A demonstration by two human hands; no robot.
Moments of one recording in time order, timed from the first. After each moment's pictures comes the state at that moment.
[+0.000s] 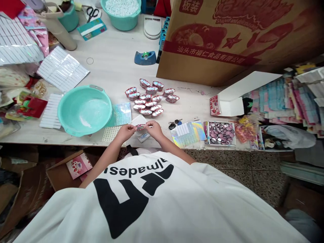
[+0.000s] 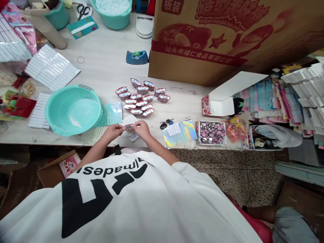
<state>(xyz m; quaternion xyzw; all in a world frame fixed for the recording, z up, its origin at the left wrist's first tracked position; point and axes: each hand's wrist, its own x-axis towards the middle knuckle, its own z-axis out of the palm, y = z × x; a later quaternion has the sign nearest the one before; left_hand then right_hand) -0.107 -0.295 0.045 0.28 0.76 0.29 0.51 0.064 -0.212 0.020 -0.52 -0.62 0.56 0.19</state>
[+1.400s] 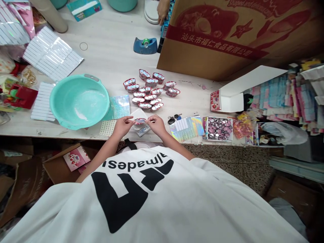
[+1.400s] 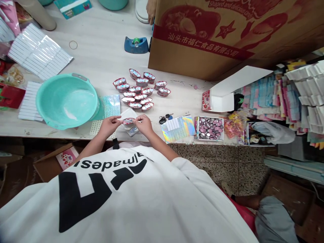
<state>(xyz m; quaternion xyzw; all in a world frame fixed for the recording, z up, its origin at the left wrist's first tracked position) -0.103 -0.299 0.046 0.29 0.77 0.36 0.45 0.082 -0.215 0.023 -0.51 -0.62 0.55 0.23</state>
